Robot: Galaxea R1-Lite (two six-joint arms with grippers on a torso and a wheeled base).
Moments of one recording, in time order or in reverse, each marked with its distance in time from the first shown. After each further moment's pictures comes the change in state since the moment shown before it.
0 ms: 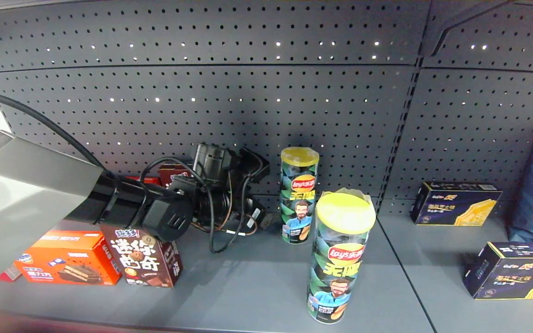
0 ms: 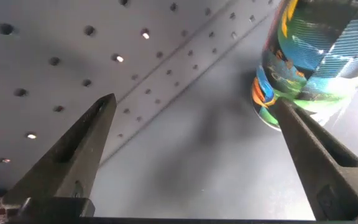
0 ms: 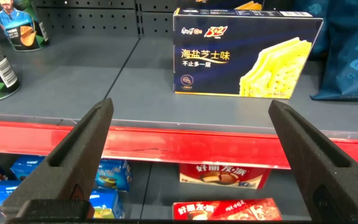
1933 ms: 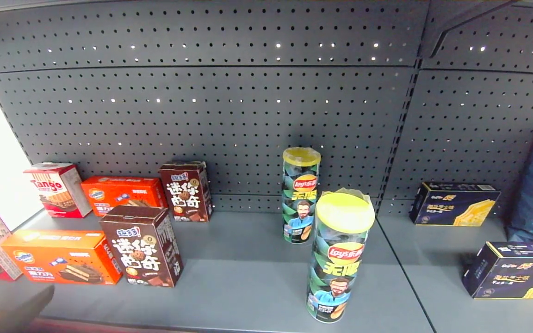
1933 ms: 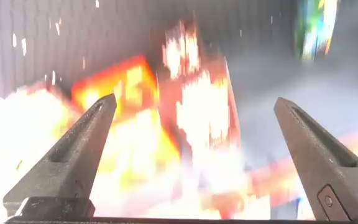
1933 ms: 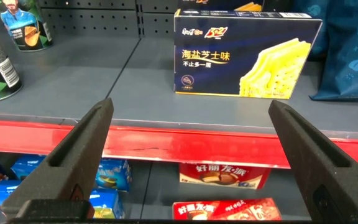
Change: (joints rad) left arm 0.159 -1.447 0.730 0.370 0.191 -0.017; right arm 0.000 0.000 0.000 0.000 0.000 0.000
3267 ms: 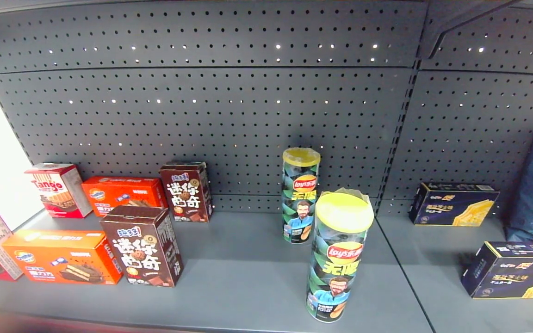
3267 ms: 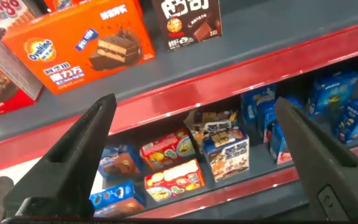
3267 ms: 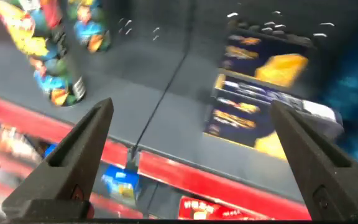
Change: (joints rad) left arm 0.011 -0.633 0.314 0.324 -0.007 -0.110; right arm 0.181 0.538 -0.575 0.234 0.073 -0.110
